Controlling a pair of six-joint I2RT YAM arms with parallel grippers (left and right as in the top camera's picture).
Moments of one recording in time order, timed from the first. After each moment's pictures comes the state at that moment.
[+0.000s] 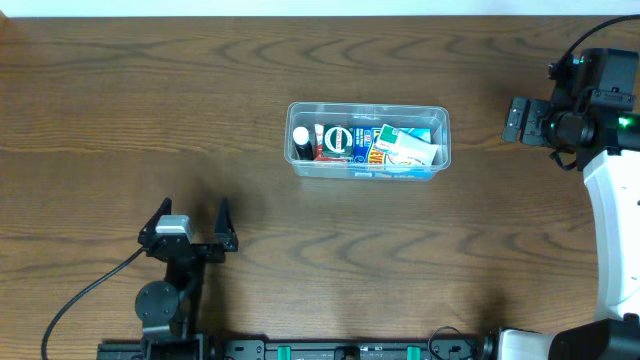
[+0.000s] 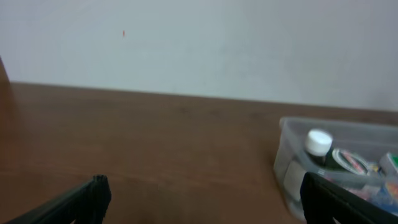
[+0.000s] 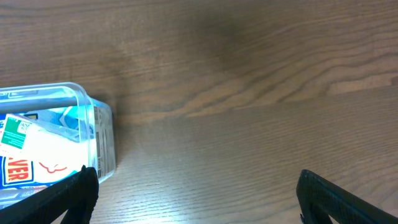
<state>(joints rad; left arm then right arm) 0.07 0.01 0.01 -0.07 0.12 -0.10 -0.16 1.49 1.40 -0.92 0.01 0.04</state>
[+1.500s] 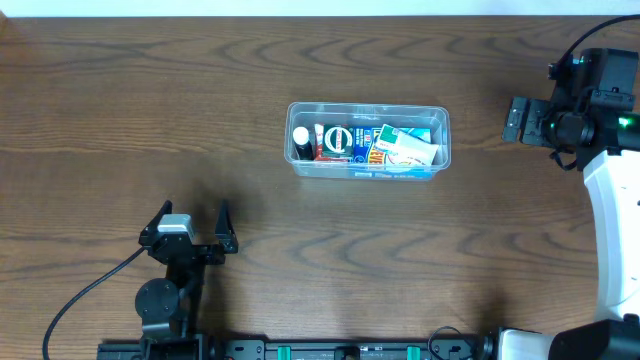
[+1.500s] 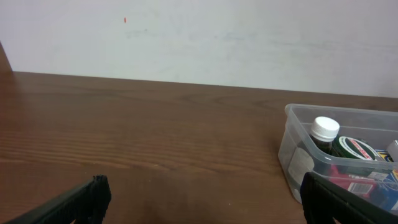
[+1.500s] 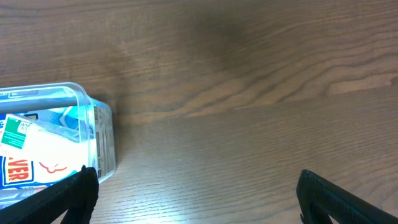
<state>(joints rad) 0.07 0.01 0.02 -0.10 0.12 -0.09 -0.16 1.48 1.40 -0.92 0.01 0.04</state>
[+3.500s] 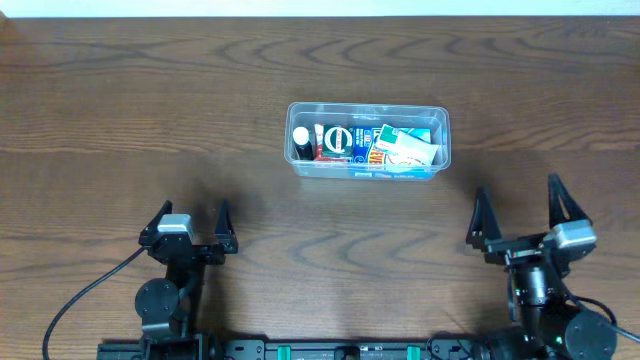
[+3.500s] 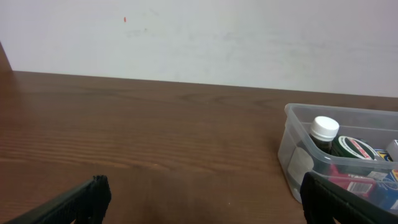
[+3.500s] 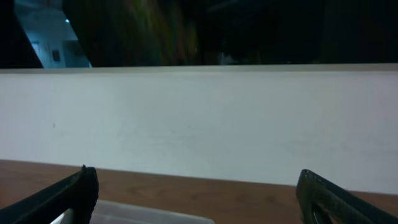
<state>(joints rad) 0.07 0.01 0.02 -0.11 0.12 -0.09 0.18 0.10 0.31 0.04 0.00 0.07</state>
